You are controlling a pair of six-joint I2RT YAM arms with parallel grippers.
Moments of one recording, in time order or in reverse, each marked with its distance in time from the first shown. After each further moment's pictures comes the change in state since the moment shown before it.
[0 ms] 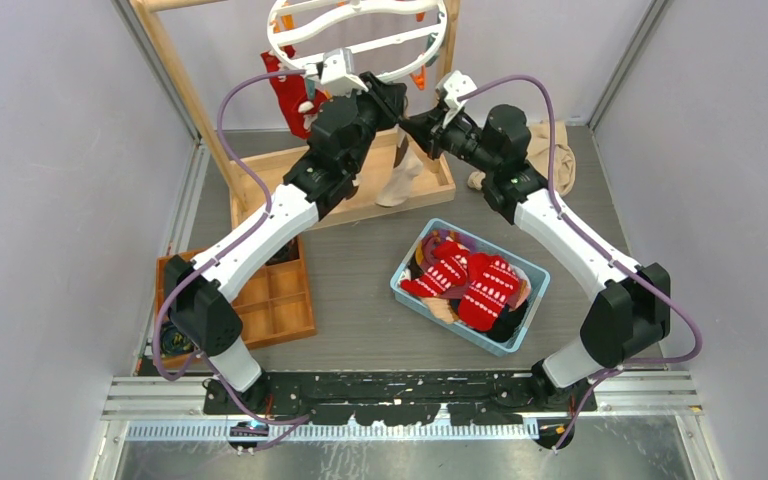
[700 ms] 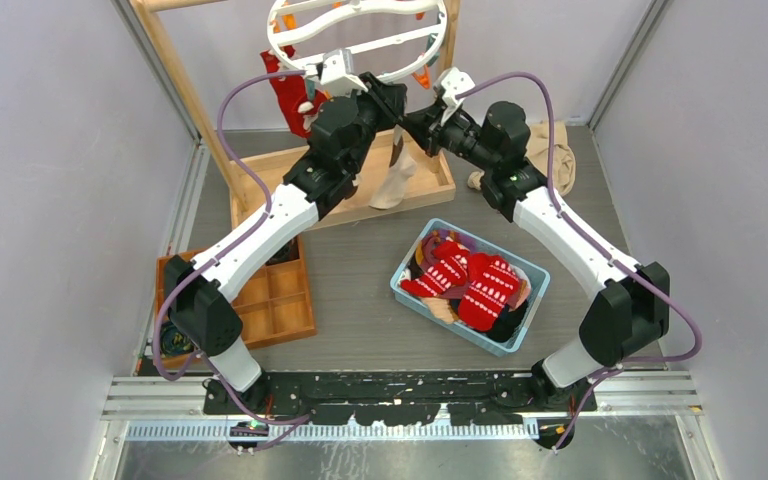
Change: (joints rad) left arm 0.000 0.000 0.001 -0.013 0.000 -0.019; right arm 0.008 0.008 0.030 -0.008 -0.008 -0.011
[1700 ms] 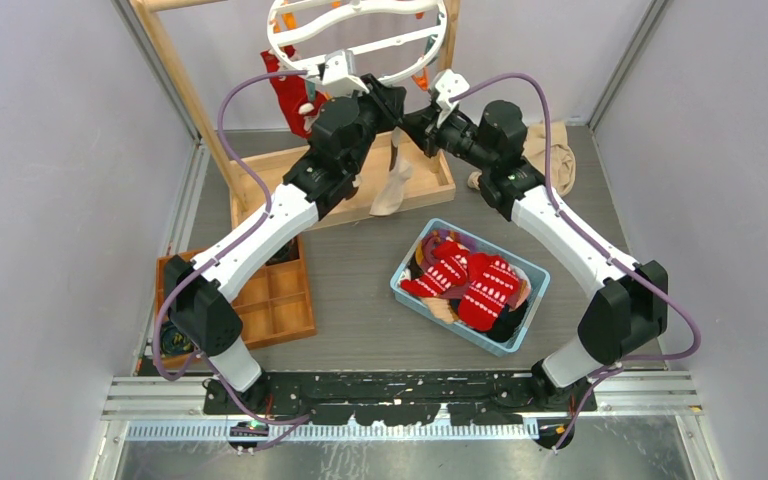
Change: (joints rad) left arm 0.000 0.000 0.000 -0.025 0.000 0.023; right arm 0.004 0.011 0.016 -0.025 0.000 -0.057
